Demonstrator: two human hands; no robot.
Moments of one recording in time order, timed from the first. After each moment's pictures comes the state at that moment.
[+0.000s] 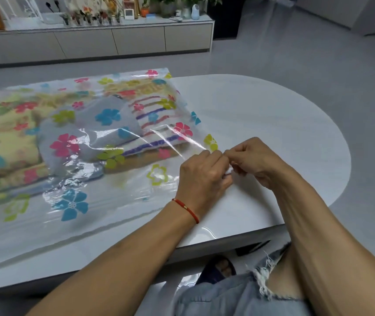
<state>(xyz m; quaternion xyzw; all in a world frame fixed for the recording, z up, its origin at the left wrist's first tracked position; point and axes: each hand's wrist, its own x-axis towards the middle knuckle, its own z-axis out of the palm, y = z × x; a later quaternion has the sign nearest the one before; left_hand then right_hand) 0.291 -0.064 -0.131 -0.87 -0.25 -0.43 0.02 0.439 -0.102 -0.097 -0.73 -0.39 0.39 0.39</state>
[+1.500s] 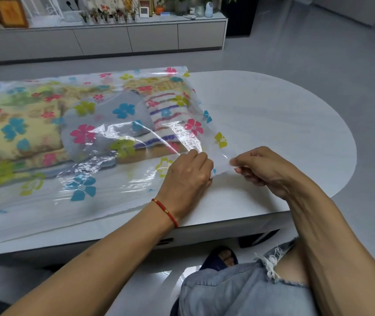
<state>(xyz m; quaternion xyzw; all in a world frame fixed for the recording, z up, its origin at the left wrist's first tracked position) 0.230 -0.082 -0.110 -0.93 -0.24 -0.27 0.06 0.426 -0.138 -0.091 -0.73 -0.38 0.46 0.35</state>
